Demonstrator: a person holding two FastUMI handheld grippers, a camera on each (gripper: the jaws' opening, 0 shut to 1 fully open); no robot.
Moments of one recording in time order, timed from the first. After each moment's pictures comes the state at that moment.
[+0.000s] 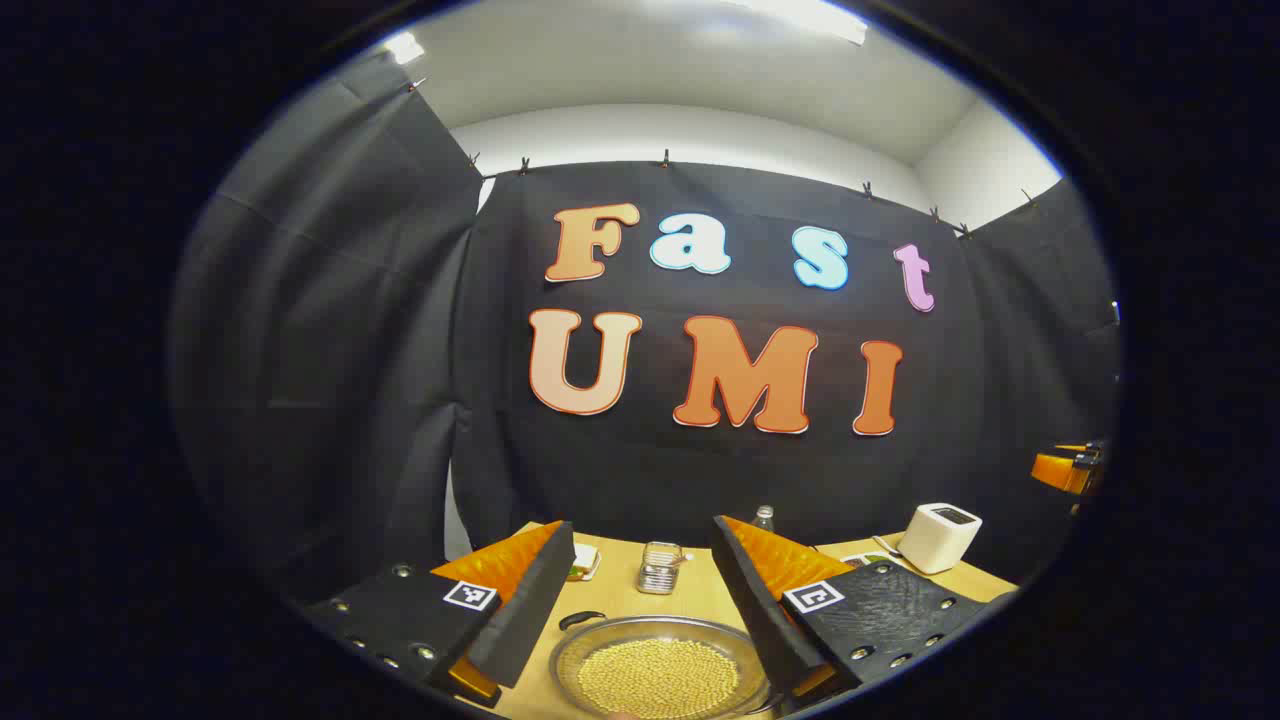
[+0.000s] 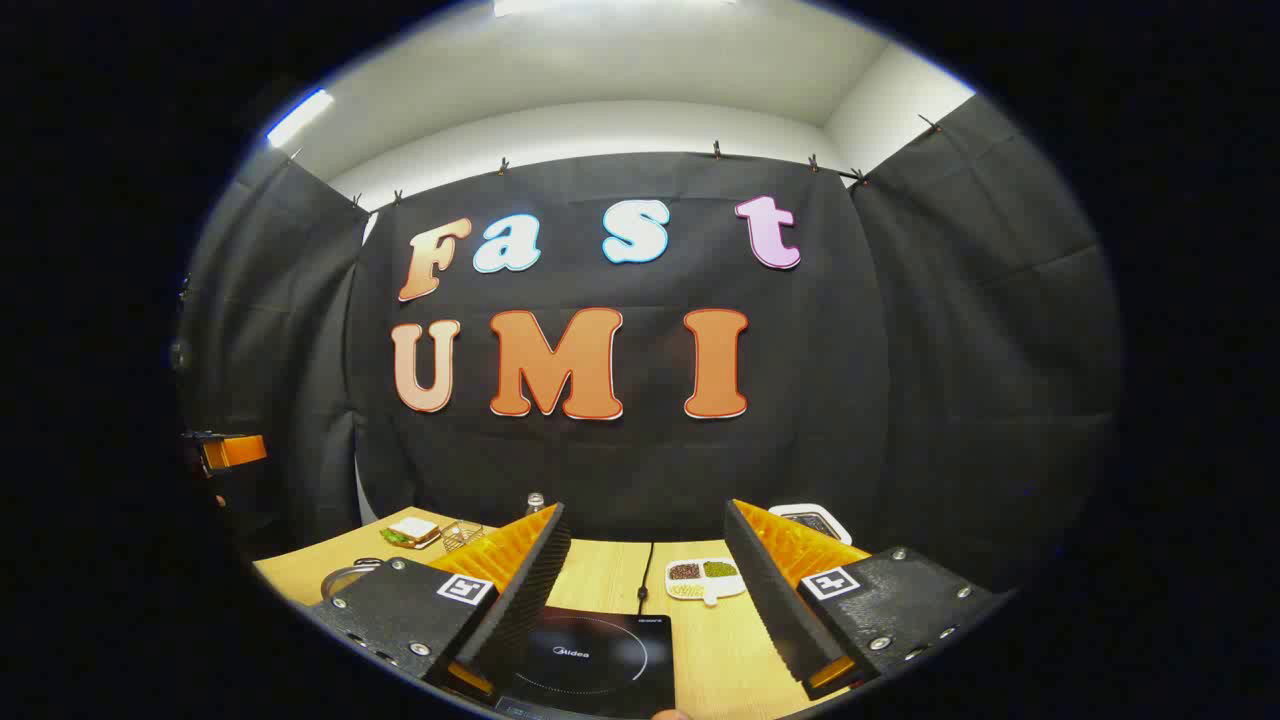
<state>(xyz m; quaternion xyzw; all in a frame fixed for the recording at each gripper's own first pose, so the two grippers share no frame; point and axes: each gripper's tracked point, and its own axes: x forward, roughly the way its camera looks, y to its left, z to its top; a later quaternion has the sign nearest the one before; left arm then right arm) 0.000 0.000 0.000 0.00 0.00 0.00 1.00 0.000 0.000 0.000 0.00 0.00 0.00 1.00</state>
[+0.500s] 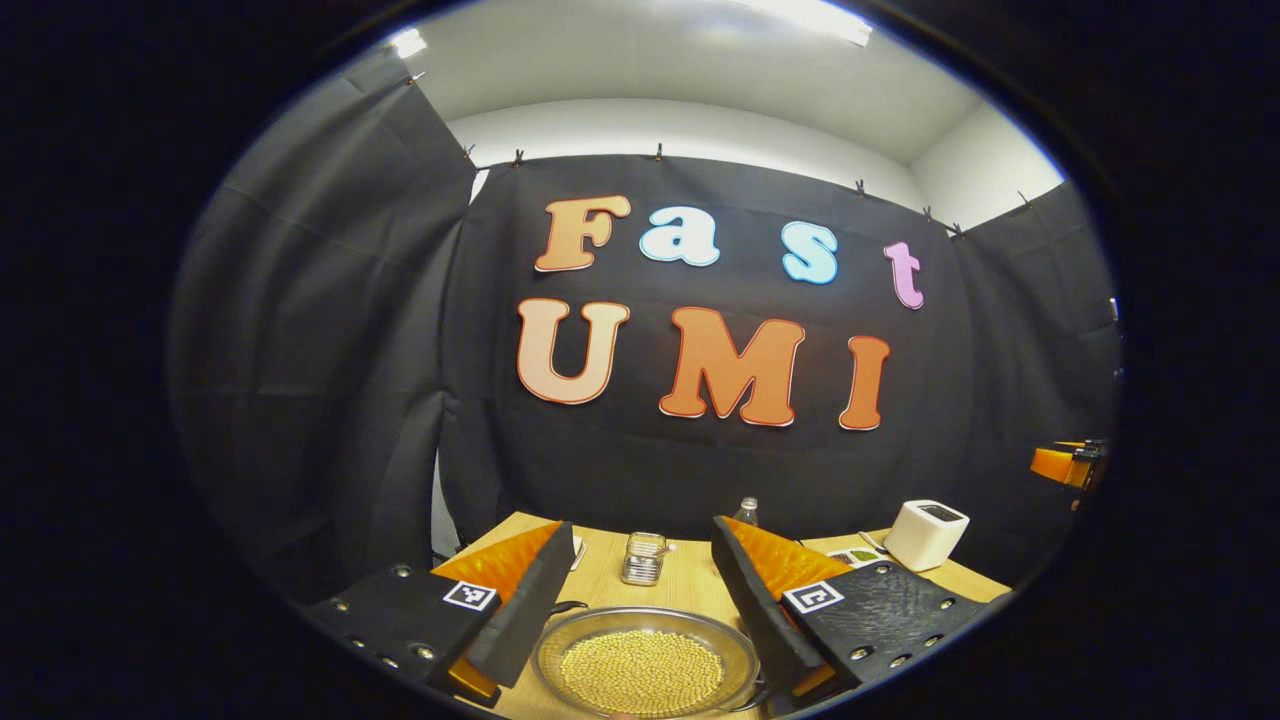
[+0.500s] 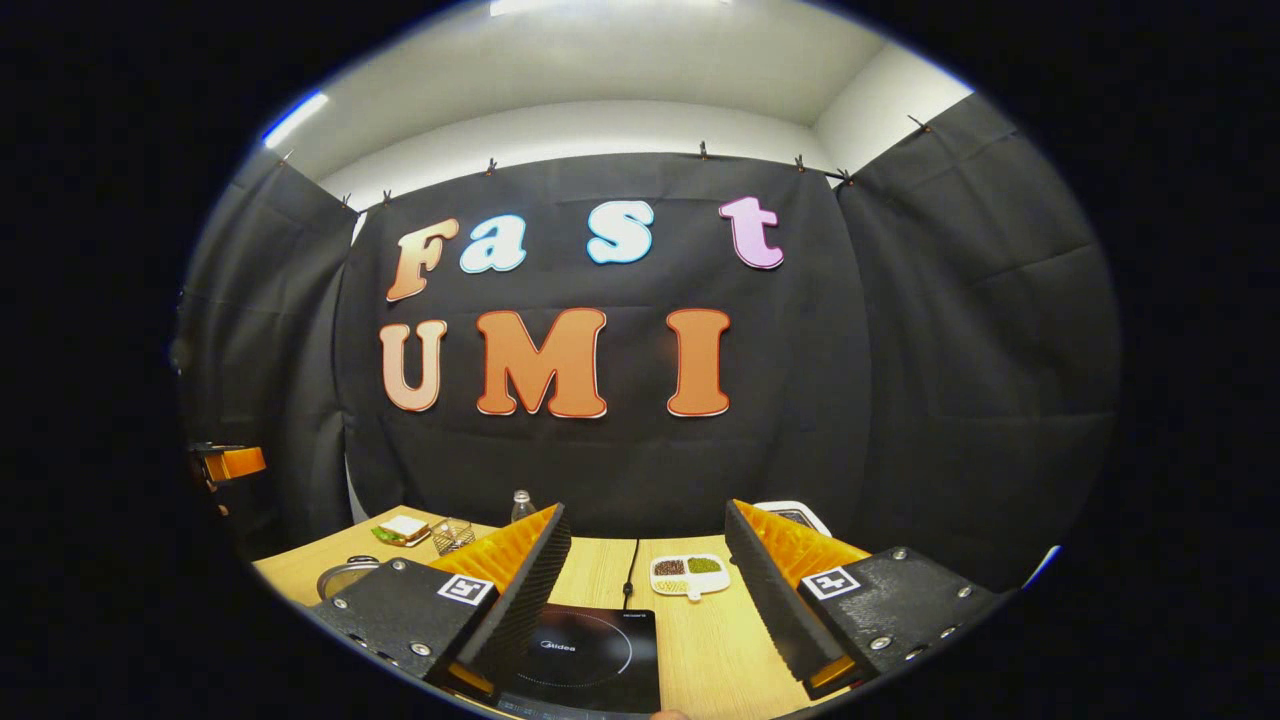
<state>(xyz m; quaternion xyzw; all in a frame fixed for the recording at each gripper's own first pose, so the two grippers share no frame) -0.004 -0.006 -0.015 0.00 0.01 -0.01 1.00 -0.012 -0.022 0.008 -0.01 0.00 -0.02 1.00</state>
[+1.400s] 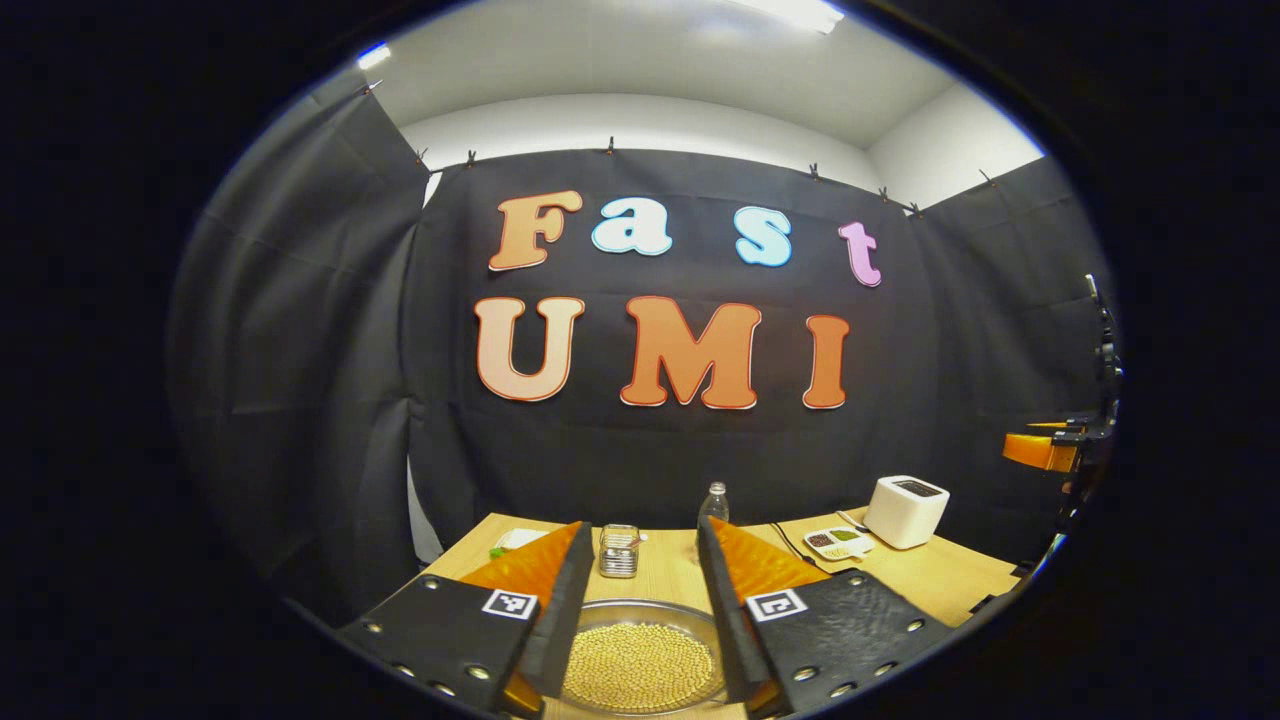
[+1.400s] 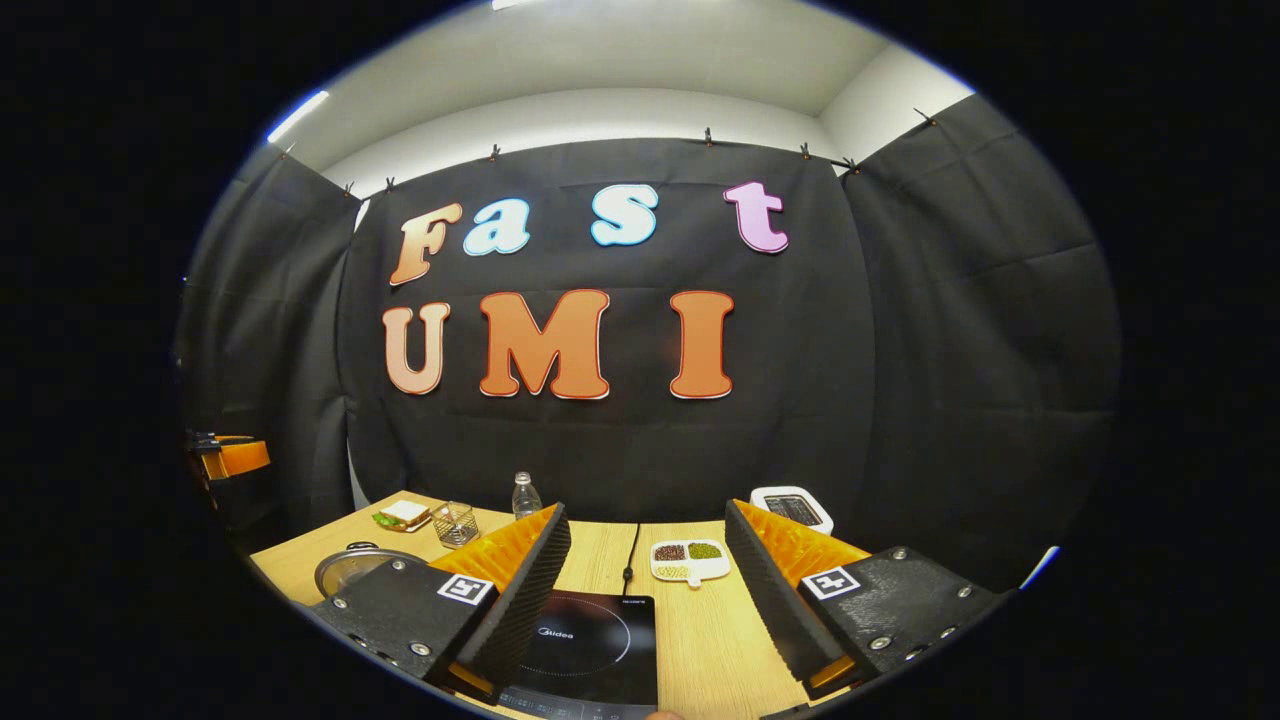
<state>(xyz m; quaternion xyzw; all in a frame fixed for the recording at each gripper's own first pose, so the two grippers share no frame) -0.010 -0.044 -0.025 0.02 0.02 -0.06 1.00 -0.012 -0.024 -0.010 -0.01 0.03 -0.01 1.00</state>
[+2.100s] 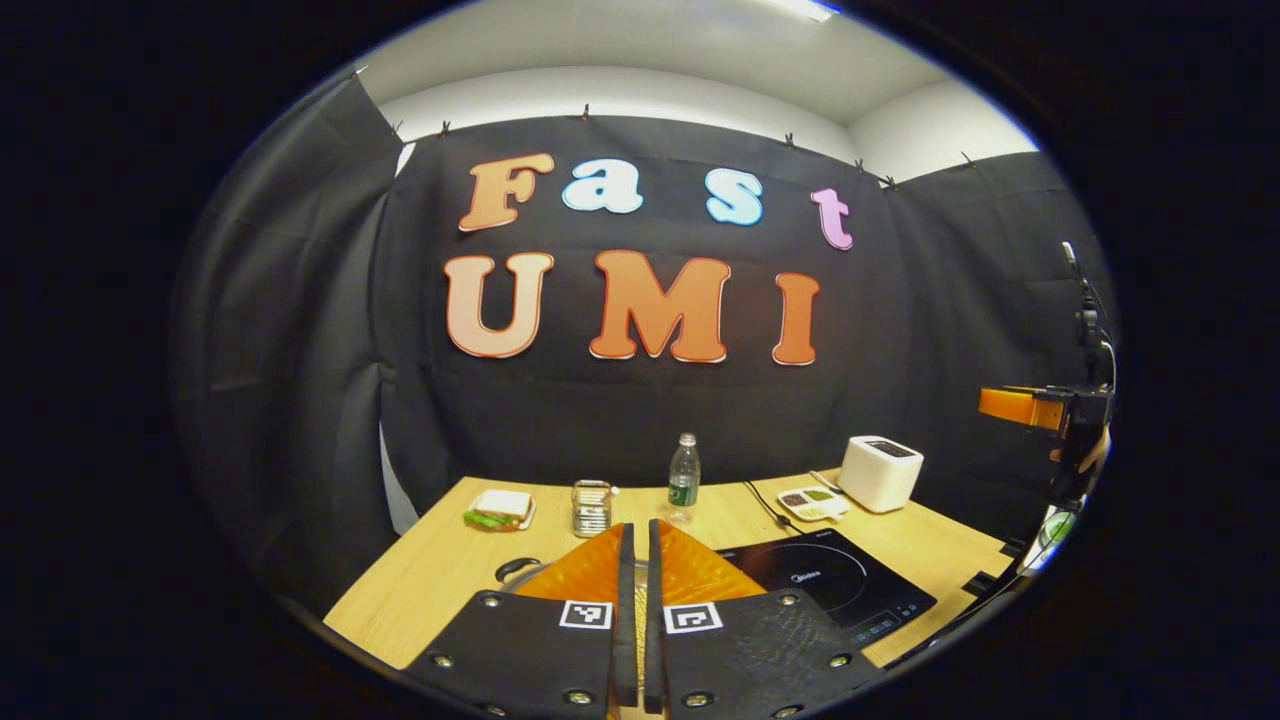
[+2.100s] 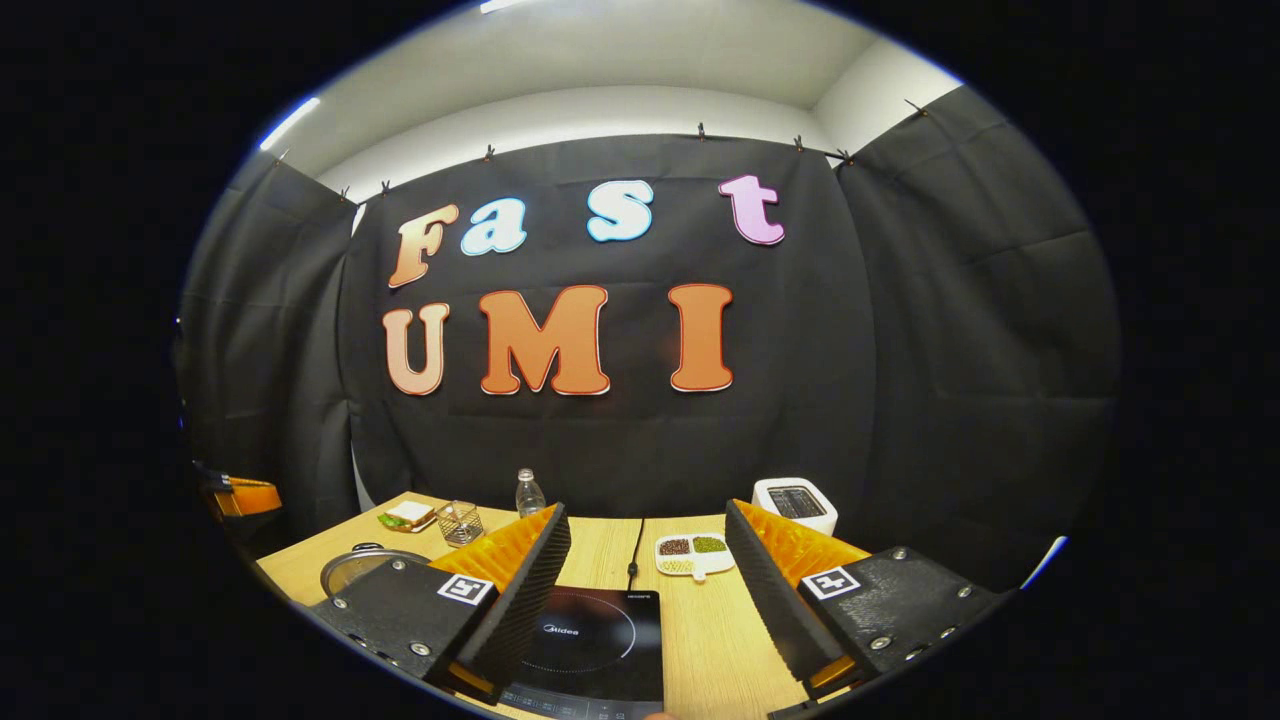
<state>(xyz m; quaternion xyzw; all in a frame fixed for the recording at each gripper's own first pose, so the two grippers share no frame) -0.033 -0.068 -0.088 0.02 0.10 -0.11 0.99 -0.013 -0.026 -0.021 0.00 0.03 -0.01 1.00</state>
